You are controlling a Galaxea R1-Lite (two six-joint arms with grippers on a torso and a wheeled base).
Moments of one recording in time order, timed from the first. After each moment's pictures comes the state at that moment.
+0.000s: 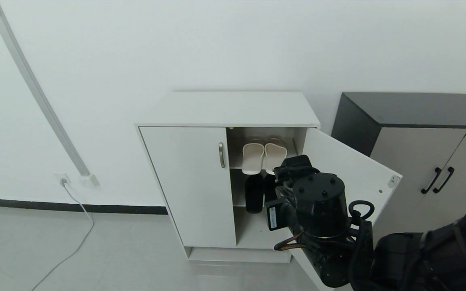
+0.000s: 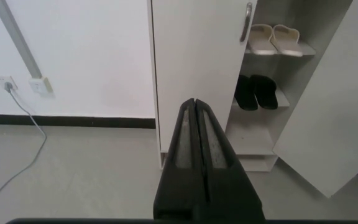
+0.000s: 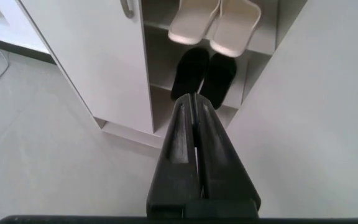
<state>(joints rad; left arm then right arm) 0.00 0.00 0.00 0.00 0.02 -0.01 0.95 1.92 -0.88 -0.79 -0.69 0.14</state>
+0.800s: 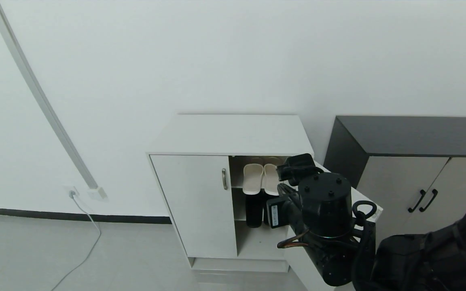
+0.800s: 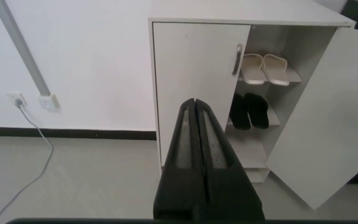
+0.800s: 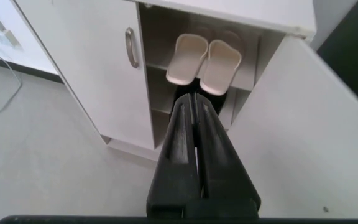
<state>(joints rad) 0.00 0.00 0.00 0.00 0.02 -0.01 0.94 1.92 -0.86 -0.86 -0.69 0.11</state>
